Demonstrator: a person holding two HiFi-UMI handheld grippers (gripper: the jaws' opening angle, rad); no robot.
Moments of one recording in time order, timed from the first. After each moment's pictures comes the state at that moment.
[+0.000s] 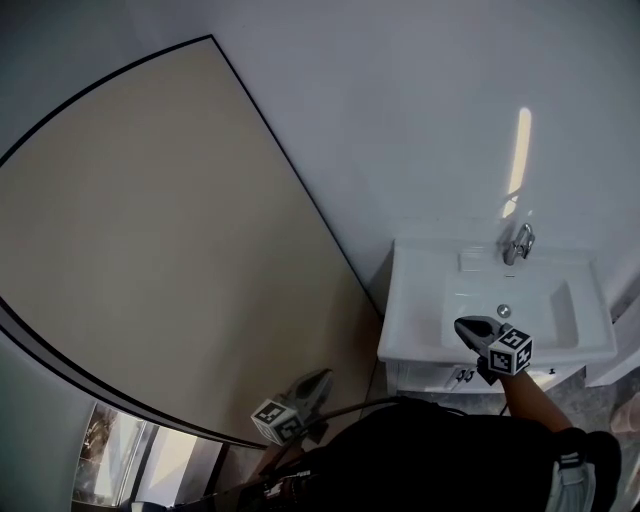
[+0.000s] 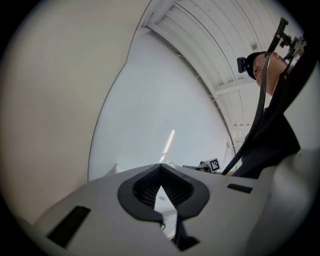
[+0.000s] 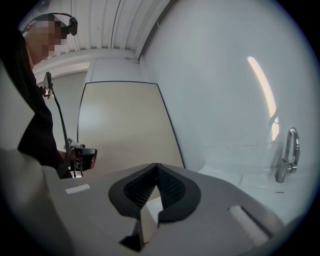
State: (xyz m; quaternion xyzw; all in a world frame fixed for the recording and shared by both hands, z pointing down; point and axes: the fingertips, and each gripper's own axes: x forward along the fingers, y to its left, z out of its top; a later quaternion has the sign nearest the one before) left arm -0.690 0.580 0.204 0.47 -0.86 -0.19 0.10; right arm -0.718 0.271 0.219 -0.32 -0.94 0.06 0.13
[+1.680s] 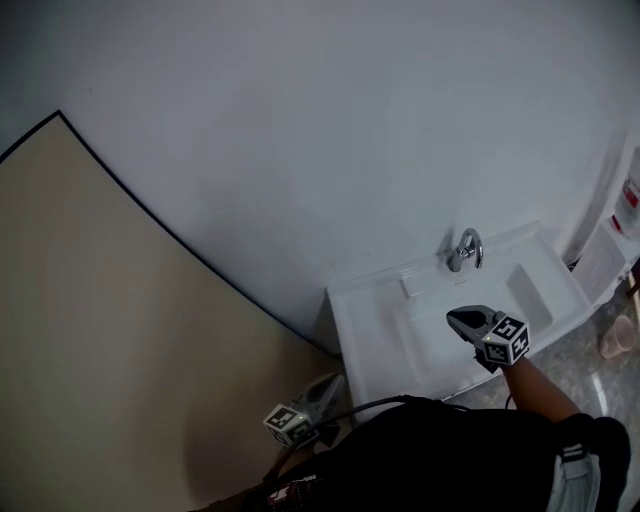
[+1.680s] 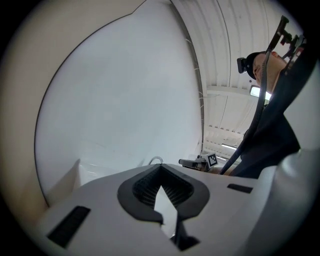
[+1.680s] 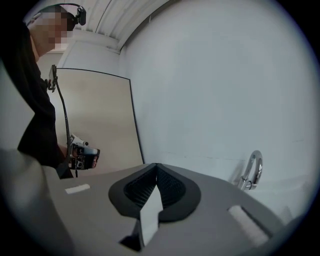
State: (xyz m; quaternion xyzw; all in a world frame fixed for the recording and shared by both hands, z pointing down) left arm -0.897 0.411 0.235 0.63 -0.73 -0.20 0.15; right arm -0.821 0.141 0.200 -0.15 -0.98 0.03 0.15
